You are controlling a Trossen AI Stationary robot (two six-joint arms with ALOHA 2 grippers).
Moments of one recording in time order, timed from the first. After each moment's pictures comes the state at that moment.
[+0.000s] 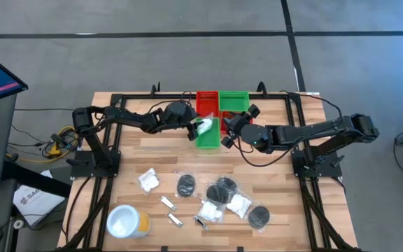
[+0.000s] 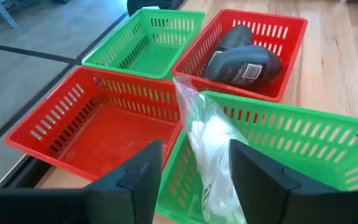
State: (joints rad) left arm 0.39 1.74 0.83 0.42 -0.08 0.12; right arm 0.08 1.34 0.96 -0.08 0.89 0.00
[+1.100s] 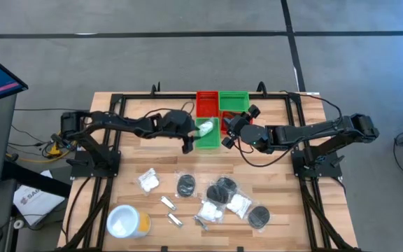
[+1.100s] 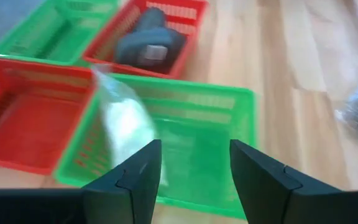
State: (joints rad) left arm 0.25 1.60 0.83 0.16 0.01 0.09; right arm 0.08 1.34 0.96 -0.11 0.89 0.00
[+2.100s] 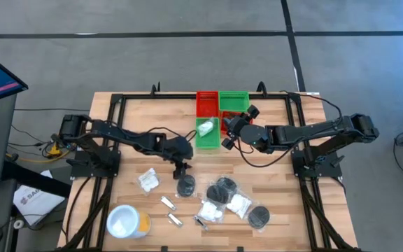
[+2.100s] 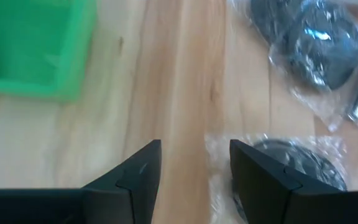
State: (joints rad) left arm 0.00 1.60 0.83 -0.15 0.04 -0.14; right arm 0.08 1.34 0.96 -0.11 0.86 0.00
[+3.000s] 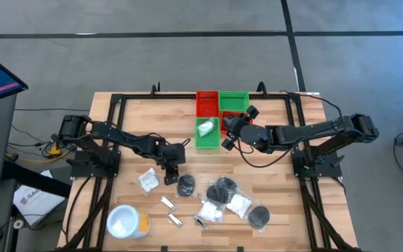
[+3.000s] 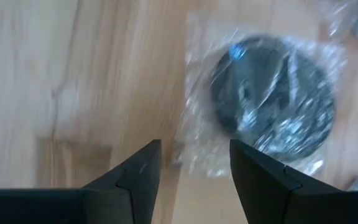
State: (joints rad) left arm -0.03 1.60 0.80 -0.36 0.14 -0.28; right arm 0.08 1.34 0.96 -0.11 0.84 0.00
